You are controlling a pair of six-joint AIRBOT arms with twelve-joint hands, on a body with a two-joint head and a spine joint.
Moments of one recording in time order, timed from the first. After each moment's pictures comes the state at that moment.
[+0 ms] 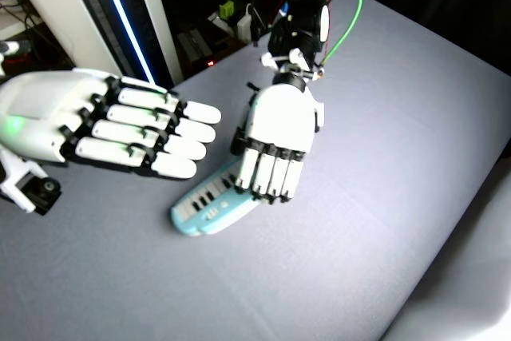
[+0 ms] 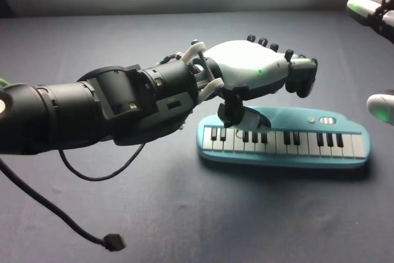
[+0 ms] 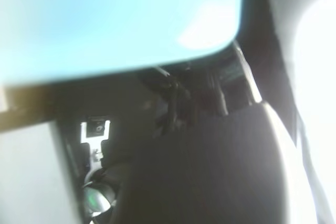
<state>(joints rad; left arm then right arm) 0.54 -1.51 1.48 0.42 -0.38 0.49 -0.88 -0.70 0.82 0.12 1.11 -1.11</state>
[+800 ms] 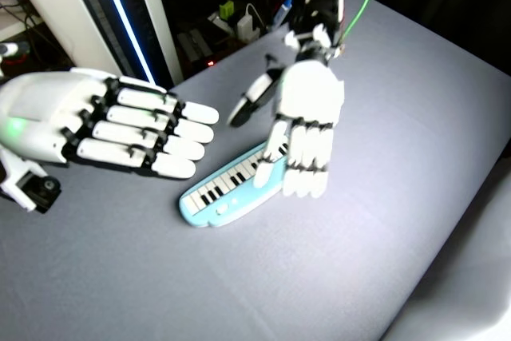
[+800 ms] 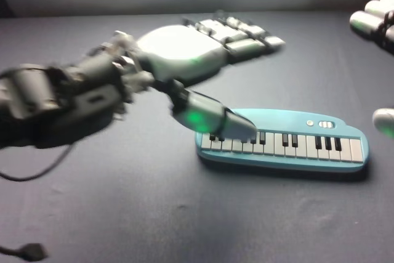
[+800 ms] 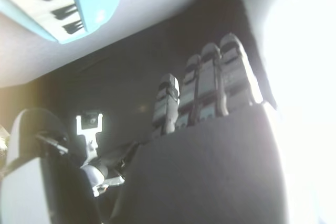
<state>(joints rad) 0.59 -1.25 1.33 0.31 -0.50 0.62 -0.95 -0.68 0.81 0.12 1.13 -1.08</state>
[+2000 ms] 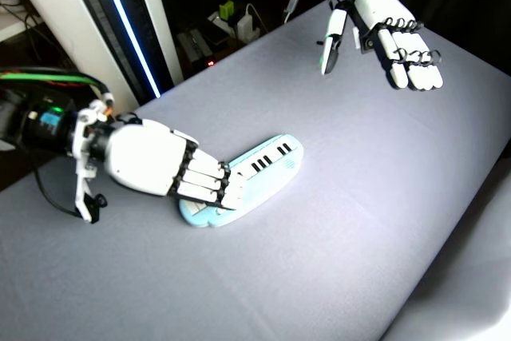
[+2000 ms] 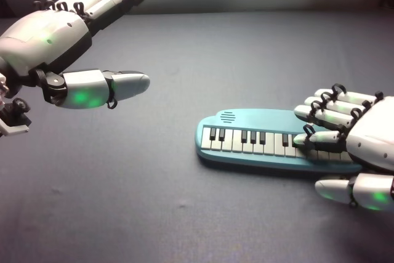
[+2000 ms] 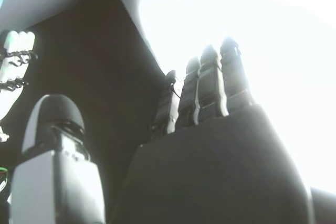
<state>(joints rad) 0.85 -0.99 1.19 -0.14 -0.89 0.75 -0.80 -0.96 0.98 0.13 0.60 -1.26</state>
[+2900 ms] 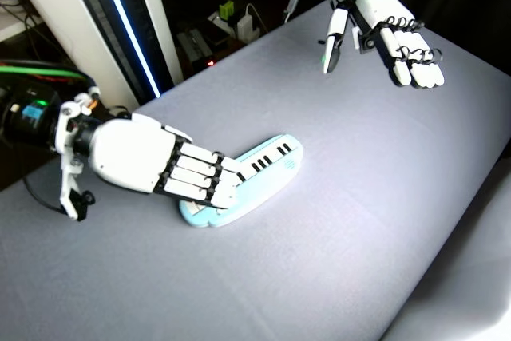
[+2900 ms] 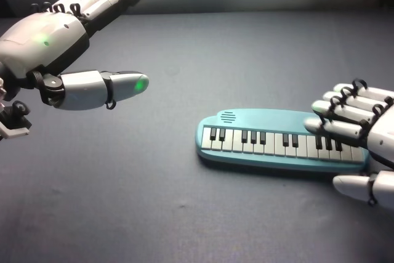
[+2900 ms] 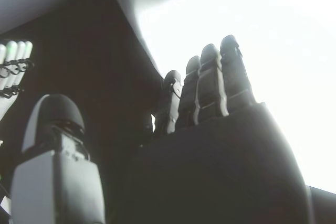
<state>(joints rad) 0.87 -0.99 1.19 -0.16 -0.92 0.74 -0.84 -0.89 0.93 0.16 0.64 -1.27</state>
